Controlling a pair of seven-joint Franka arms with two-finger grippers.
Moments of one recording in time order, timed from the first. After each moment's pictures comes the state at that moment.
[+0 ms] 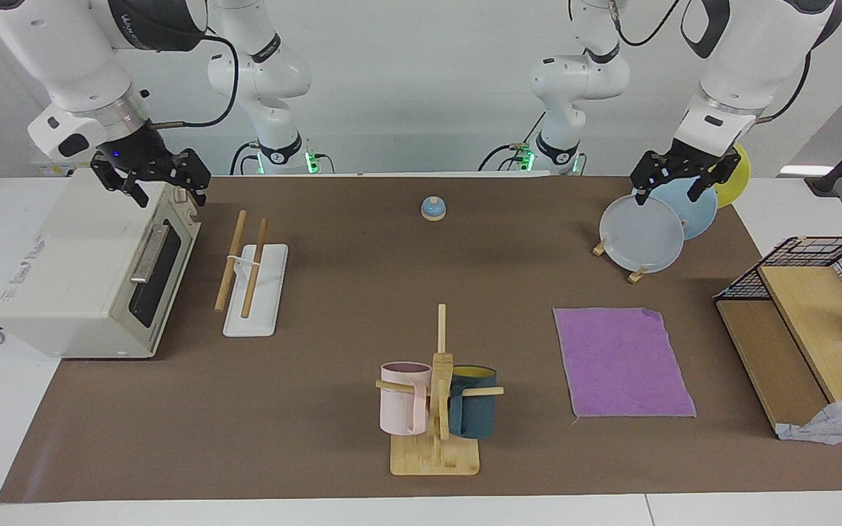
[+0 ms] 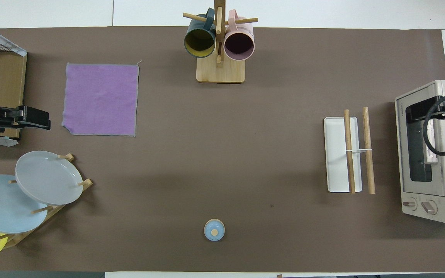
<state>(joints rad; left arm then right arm) -0.06 -0.07 -0.07 -1.68 0.02 1.60 -0.10 -0.03 0.01 -0.01 -1.57 0.02 1.53 -0.02</state>
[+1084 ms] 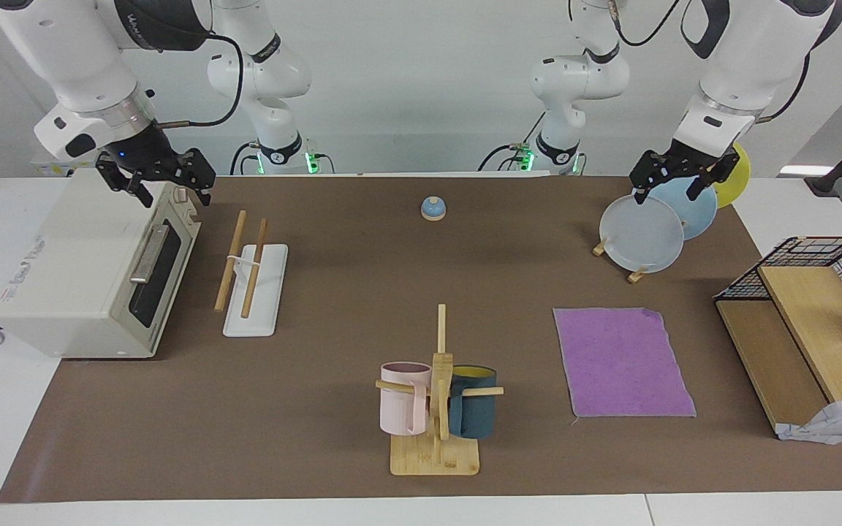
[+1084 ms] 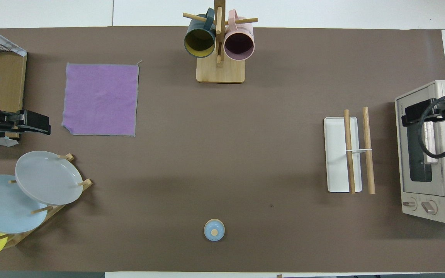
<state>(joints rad) -0.06 -0.07 -0.07 -1.68 0.02 1.56 -0.10 -0.02 0.01 0.00 -1.57 0.02 1.50 -0.02</state>
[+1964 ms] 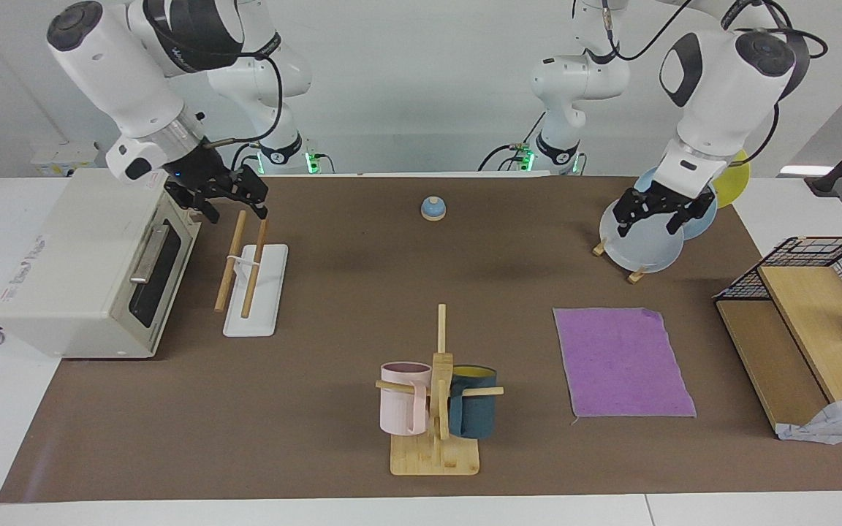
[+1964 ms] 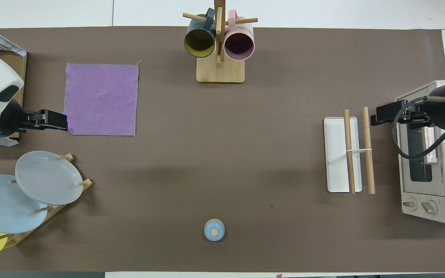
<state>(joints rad) -0.04 0.00 -0.07 -1.85 -0.01 1.87 -0.10 0.07 -0.07 0.00 -1.82 0.28 1.78 0.19</state>
